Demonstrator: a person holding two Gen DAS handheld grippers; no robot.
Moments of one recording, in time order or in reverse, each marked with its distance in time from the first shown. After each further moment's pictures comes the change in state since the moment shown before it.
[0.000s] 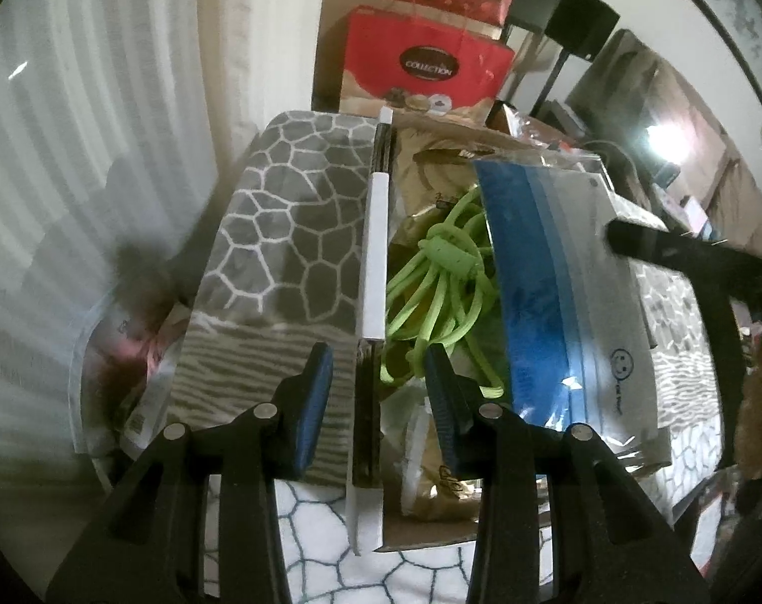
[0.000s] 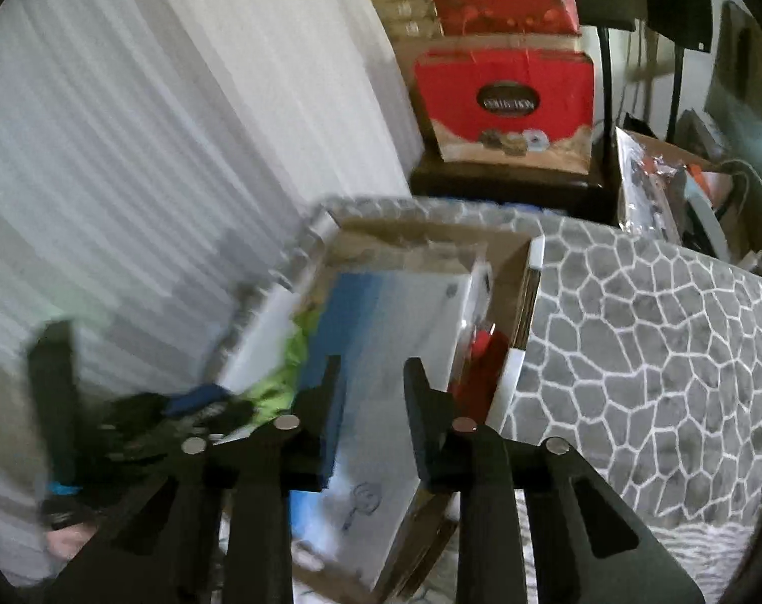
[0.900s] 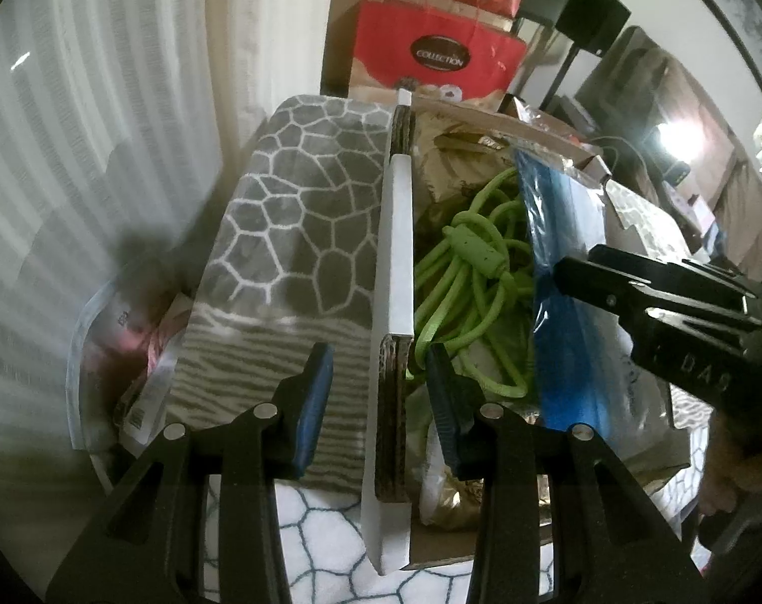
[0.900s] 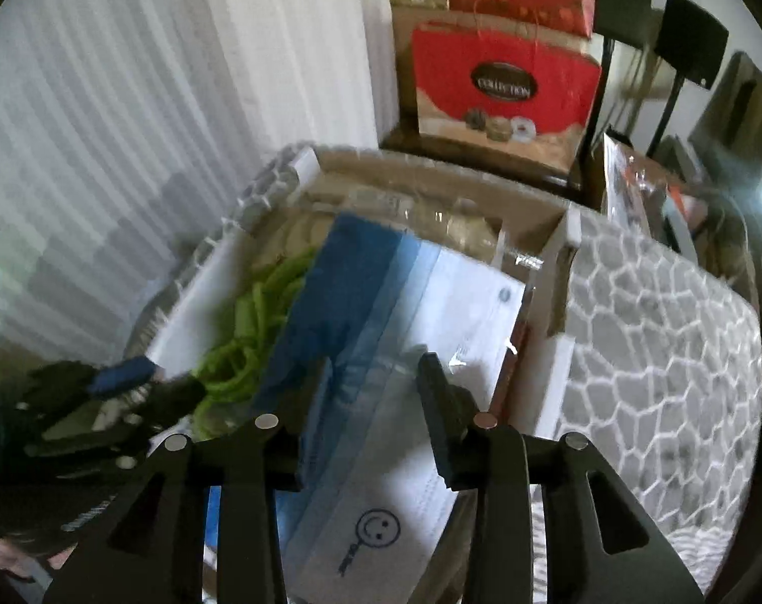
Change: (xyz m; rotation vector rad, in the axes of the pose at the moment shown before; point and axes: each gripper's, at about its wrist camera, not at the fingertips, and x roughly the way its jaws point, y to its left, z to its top) left arm 0.013 0.007 -0.002 -0.015 0.022 0.015; right arm 0.049 0.030 -0.013 -0.103 0.047 -0.162
